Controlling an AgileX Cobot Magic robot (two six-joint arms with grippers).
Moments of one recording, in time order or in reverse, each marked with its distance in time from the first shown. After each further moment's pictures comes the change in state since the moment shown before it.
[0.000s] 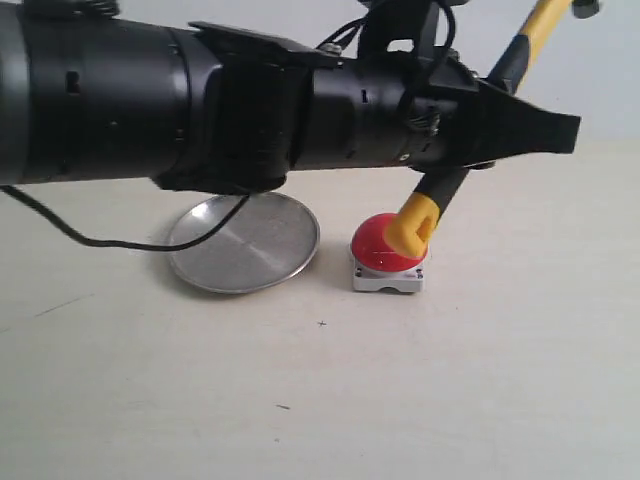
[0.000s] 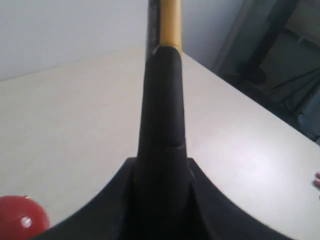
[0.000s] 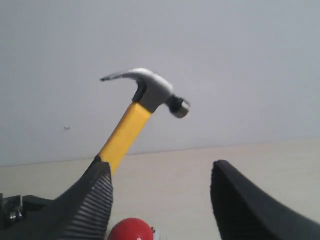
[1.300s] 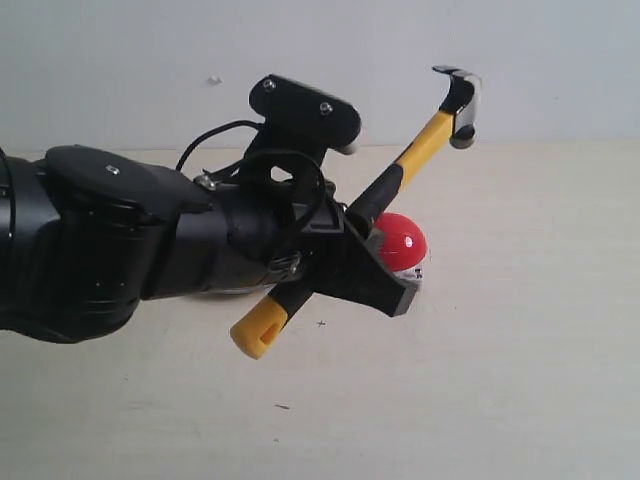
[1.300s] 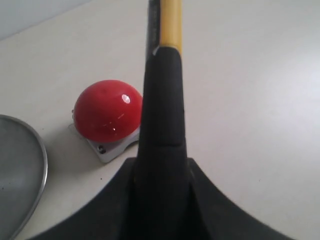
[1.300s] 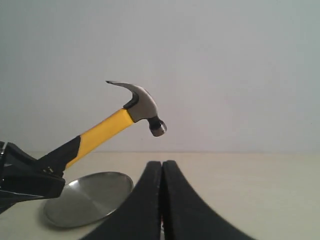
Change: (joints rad) left arm 0.000 -0.194 0.416 0.138 -0.147 0.073; right arm 0.000 -0.526 0.711 0.121 -0.452 -0.171
